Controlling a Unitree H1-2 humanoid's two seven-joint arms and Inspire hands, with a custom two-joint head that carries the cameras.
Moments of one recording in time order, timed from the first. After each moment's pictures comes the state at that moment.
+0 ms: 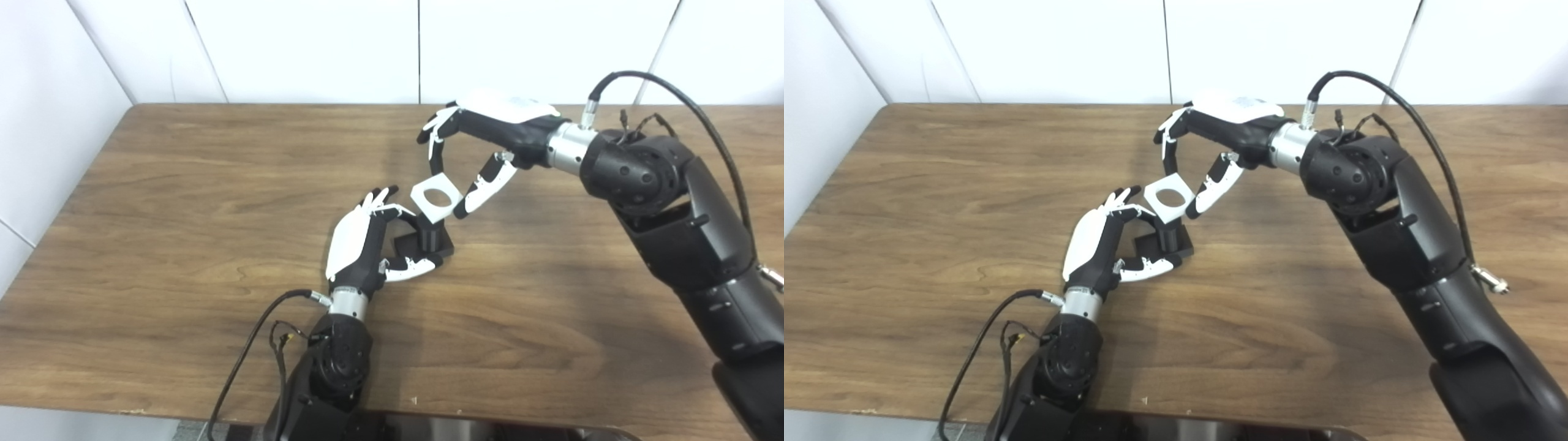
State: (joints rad) left arm -0.08 -0.02 -0.29 0.00 0.64 0.22 0.14; right arm -0.72 -0.33 0.40 -0.03 -0.55 0.06 0.67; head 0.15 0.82
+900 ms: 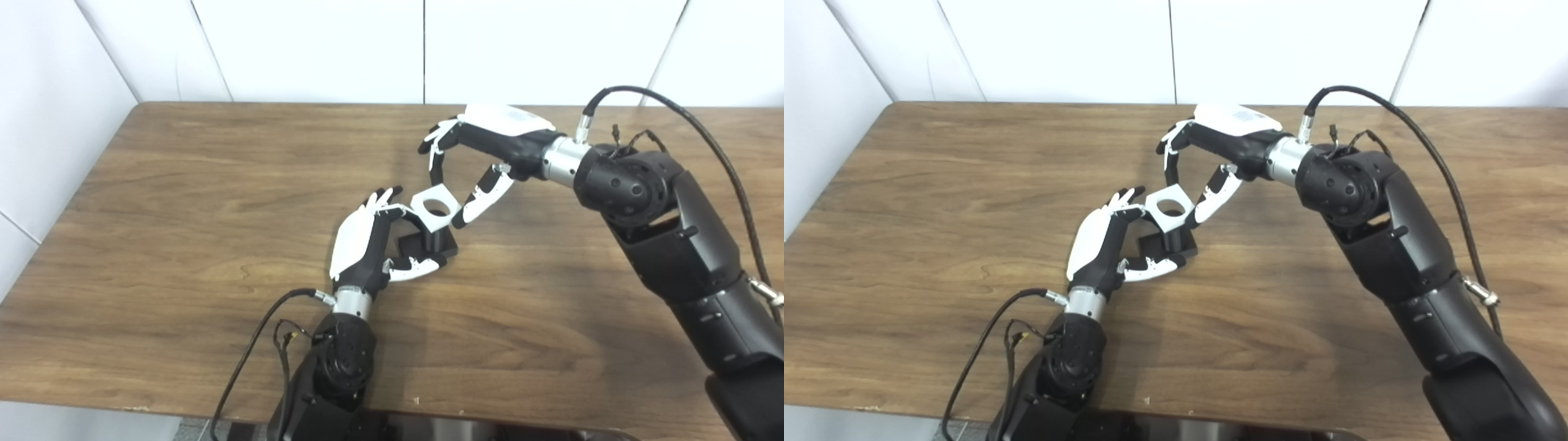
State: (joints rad) left arm -0.08 -0.03 -0.29 -0.01 0.64 0.23 0.14; right arm -0.70 -0.30 0.40 0.00 -0.56 0.07 0.66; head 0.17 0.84
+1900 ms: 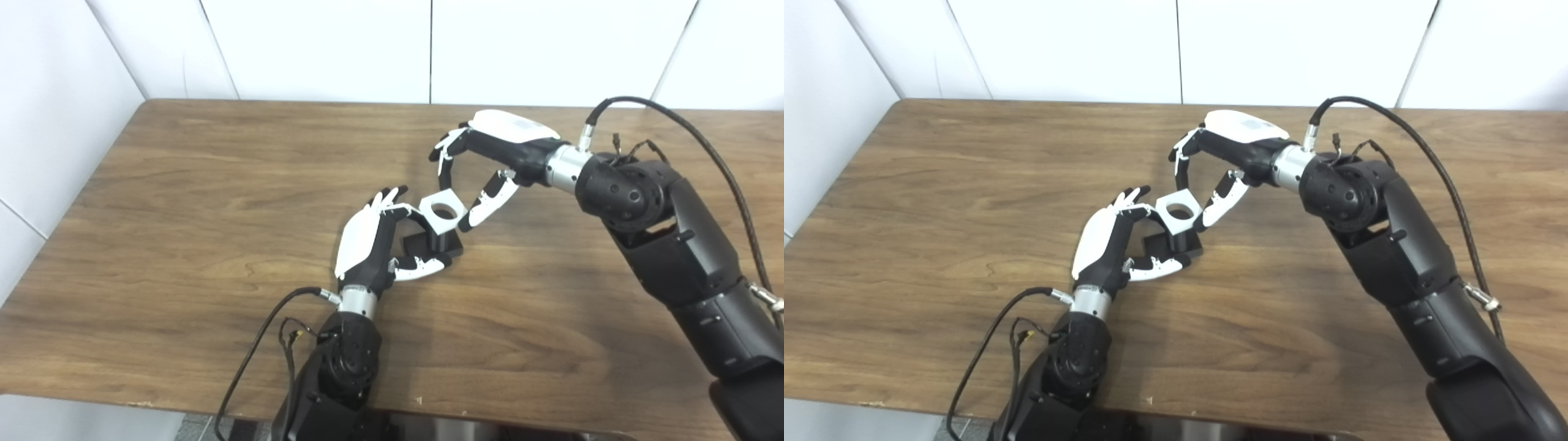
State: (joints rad) left arm -0.08 -0.03 -0.29 -0.01 0.64 0.24 0.15; right arm -0.69 -0.30 0.42 0.06 -0.56 0.06 0.62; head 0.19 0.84
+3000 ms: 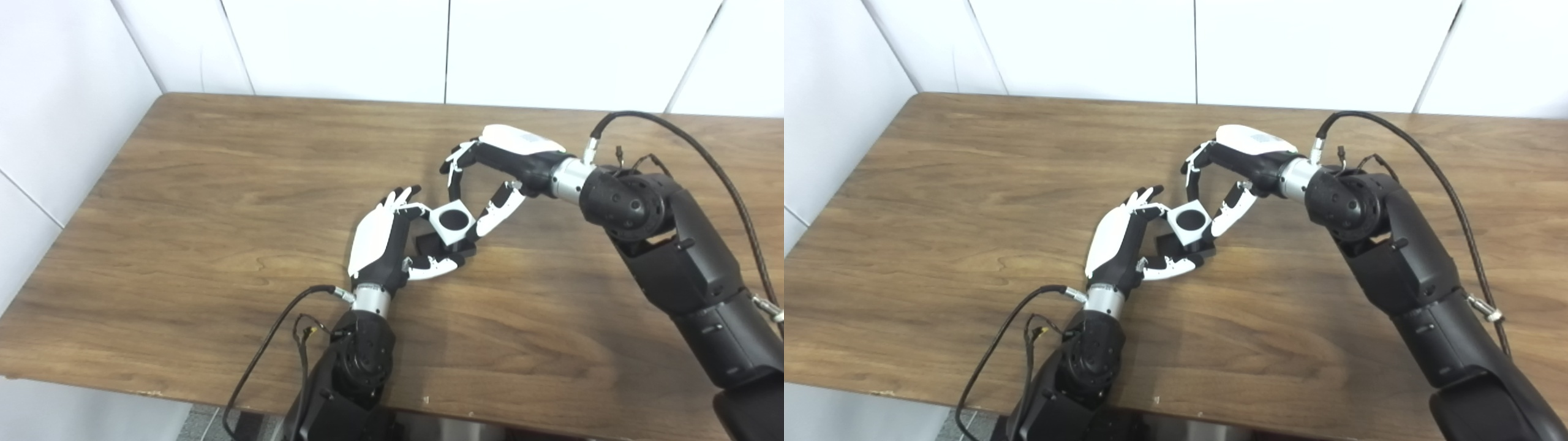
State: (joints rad) left arm -0.07 -0.05 -0.30 -0.02 0.64 0.27 0.17; right arm -0.69 -0.28 0.44 0.12 -0.56 0.06 0.62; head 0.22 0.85
